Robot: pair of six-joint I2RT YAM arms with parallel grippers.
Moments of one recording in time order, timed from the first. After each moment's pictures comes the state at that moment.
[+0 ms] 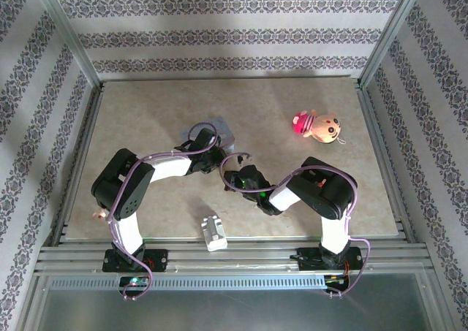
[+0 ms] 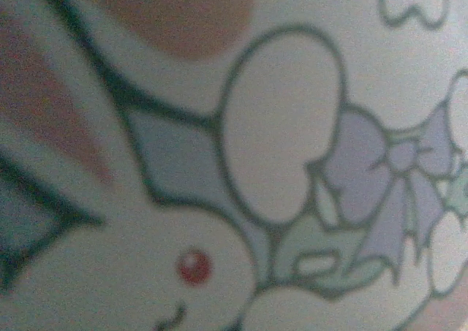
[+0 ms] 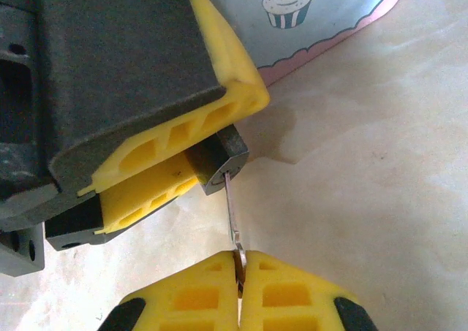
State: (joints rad) left arm -0.56 1.82 0.99 -0.08 0.07 -1.10; right arm 0.85 1.90 0.59 0.83 0.06 0.86
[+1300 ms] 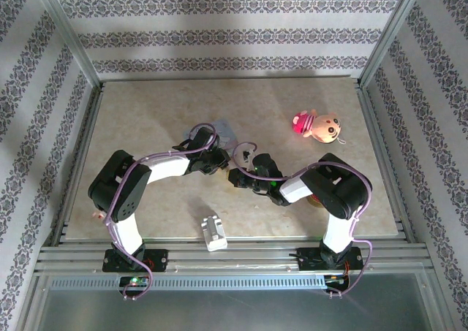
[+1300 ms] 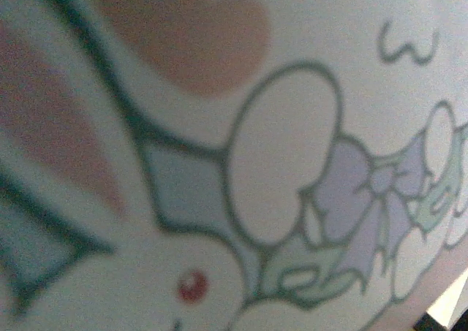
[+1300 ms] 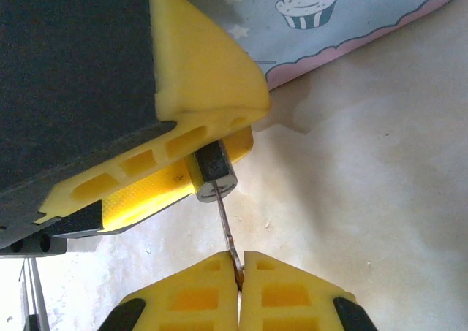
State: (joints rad) left arm -0.55 1.79 0.99 -0.12 0.19 -1.15; right arm 0.68 1.82 0.57 0.73 -0.33 0.86
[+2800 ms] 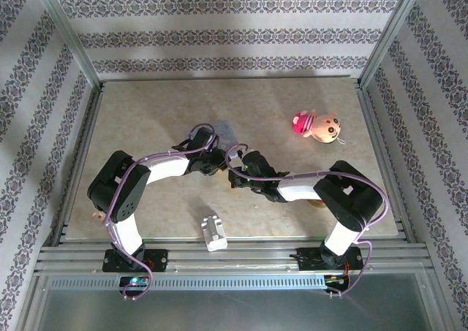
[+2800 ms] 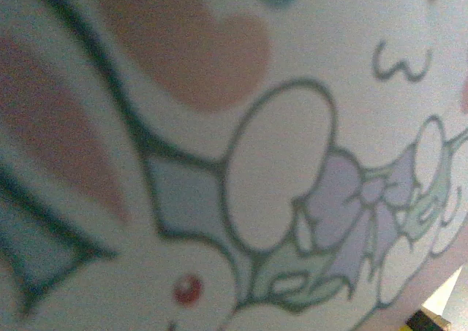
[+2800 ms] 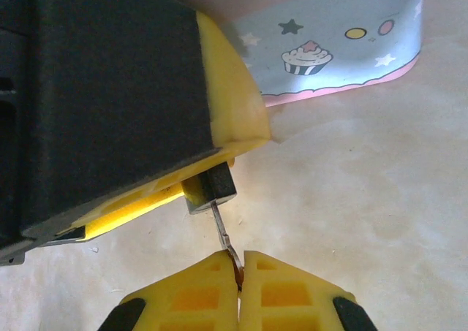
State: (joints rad) left arm -0.55 1.79 0.99 -0.13 0.22 -1.16; right arm 0.76 1.70 0.67 0.35 -0.10 0.67
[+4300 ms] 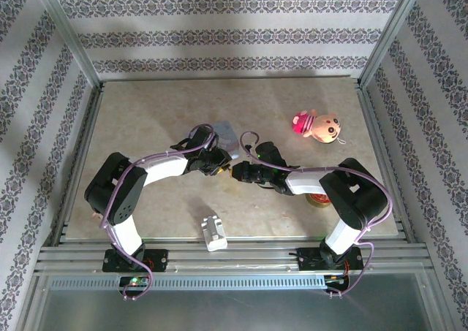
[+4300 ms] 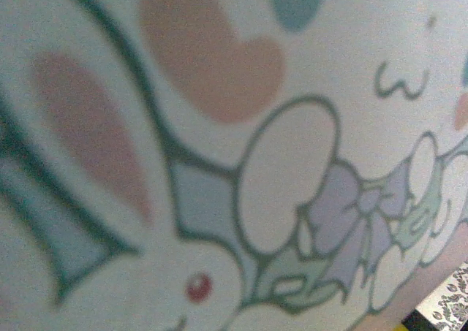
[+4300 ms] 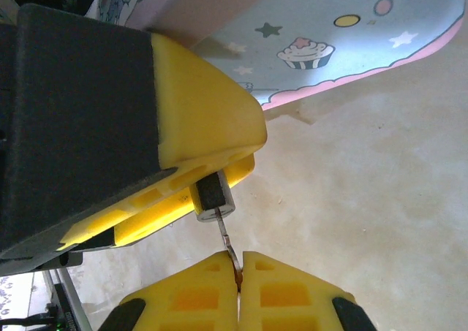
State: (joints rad) left arm -0.55 1.76 0.99 -0.15 0.27 -1.25; right arm 0.62 1.68 0.66 0.37 -0.45 0.81
